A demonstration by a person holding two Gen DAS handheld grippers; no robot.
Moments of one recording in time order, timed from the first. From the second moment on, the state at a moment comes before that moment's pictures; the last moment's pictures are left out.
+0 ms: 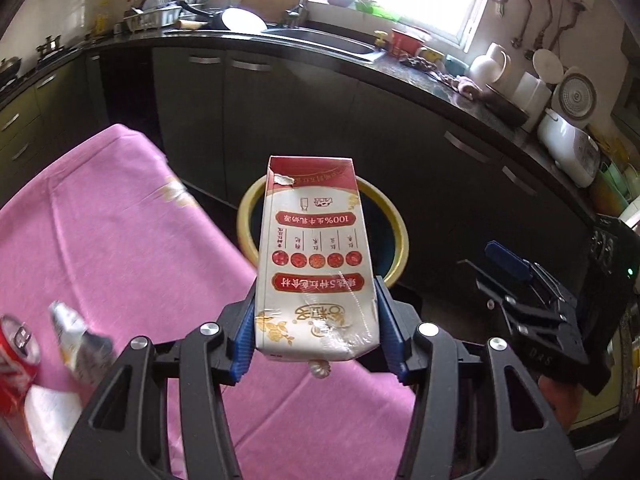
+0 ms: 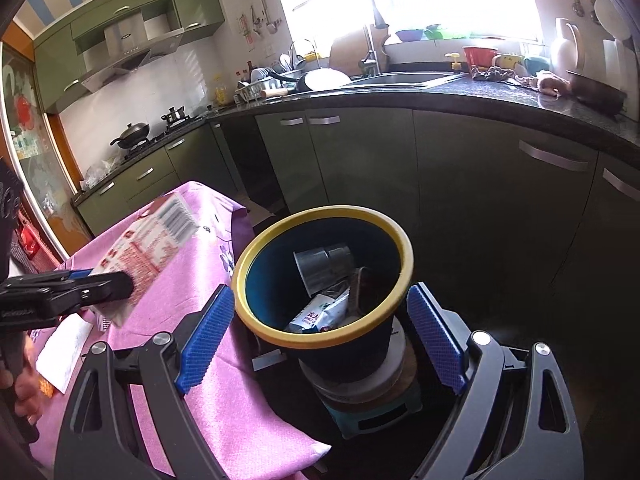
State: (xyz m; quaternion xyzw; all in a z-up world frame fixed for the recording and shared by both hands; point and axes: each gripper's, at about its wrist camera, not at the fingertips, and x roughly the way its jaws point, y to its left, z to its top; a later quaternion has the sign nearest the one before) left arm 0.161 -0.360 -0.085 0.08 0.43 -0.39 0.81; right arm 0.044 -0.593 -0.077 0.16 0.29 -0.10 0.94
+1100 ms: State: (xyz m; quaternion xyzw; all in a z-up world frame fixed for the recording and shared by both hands) left arm 0.122 -0.208 -0.060 0.01 0.34 -0.27 0.90; right arm 0.071 -0.573 -0.087 0.16 0.32 -0.02 0.93
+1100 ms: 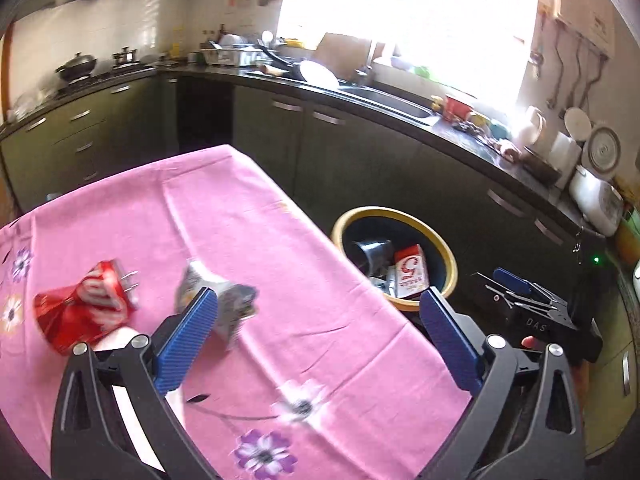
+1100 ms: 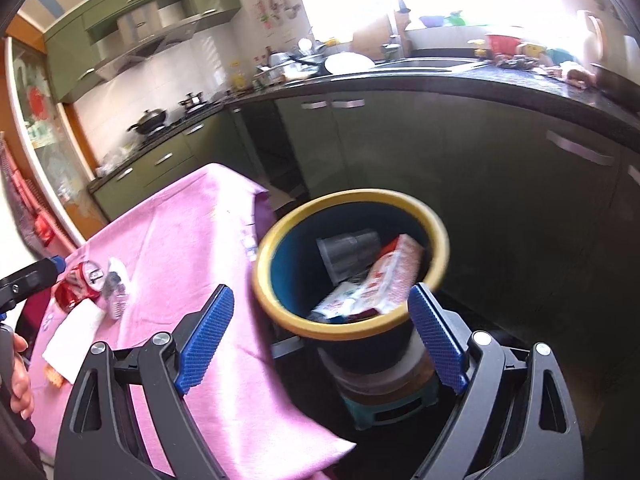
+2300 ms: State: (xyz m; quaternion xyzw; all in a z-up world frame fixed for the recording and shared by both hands) left arm 0.089 -0.036 -0.092 -0.09 0.35 -0.15 0.92; right arm 0.239 -0.335 -0.115 0.00 0.45 0.25 0.86
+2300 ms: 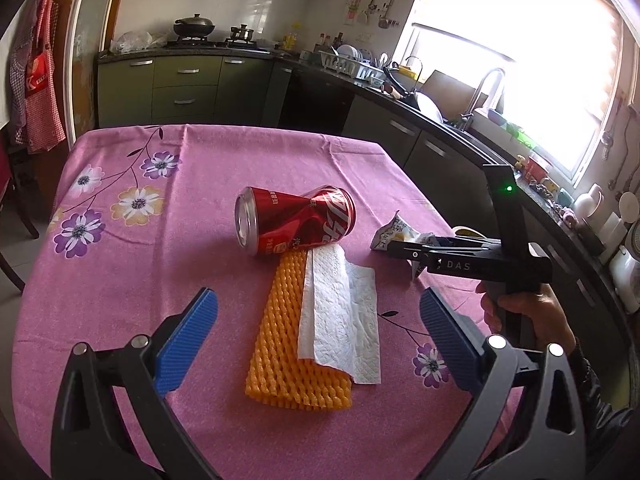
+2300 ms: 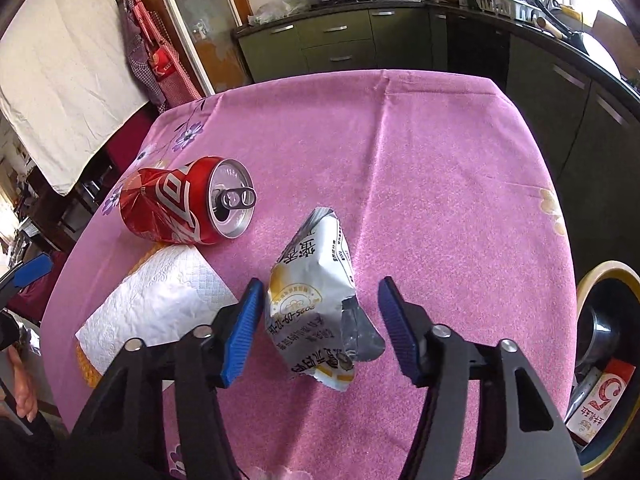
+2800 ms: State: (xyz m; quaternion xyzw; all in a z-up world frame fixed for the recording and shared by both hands) left arm 0.091 -0.037 -0.096 -0.09 0.36 -0.15 0.92; right arm 0.194 -0.359 -0.078 0.04 0.41 0.26 0.87
